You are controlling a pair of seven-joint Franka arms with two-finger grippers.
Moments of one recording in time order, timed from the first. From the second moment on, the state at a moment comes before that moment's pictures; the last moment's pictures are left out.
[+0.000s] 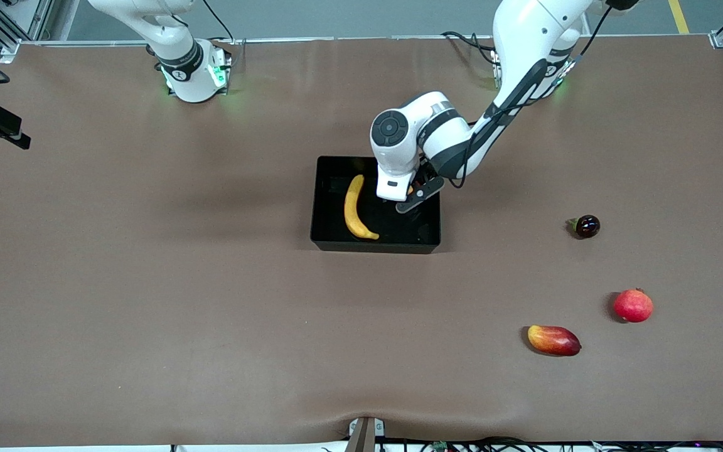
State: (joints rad) left arm -0.35 0.56 -0.51 -1.88 0.35 2.14 -1.57; right arm -0.02 -0.02 -0.07 -1.48 0.01 1.41 -0.12
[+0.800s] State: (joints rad) left arm -0.35 0.61 -0.51 -1.83 0.36 2.12 -1.58; right arm -0.02 -0.02 -0.07 -1.48 0.01 1.41 -0.12
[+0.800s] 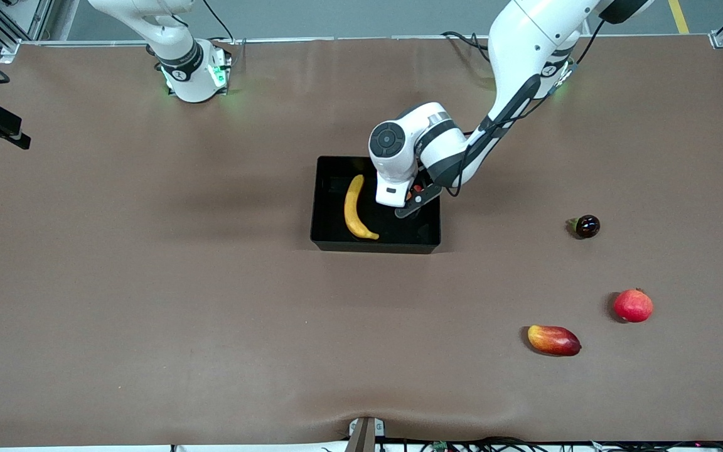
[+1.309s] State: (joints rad) left arm -0.35 0.54 -0.53 -1.55 0.36 1.74 -1.42; right arm -0.02 -0.02 -0.07 -1.48 0.01 1.41 -0.12
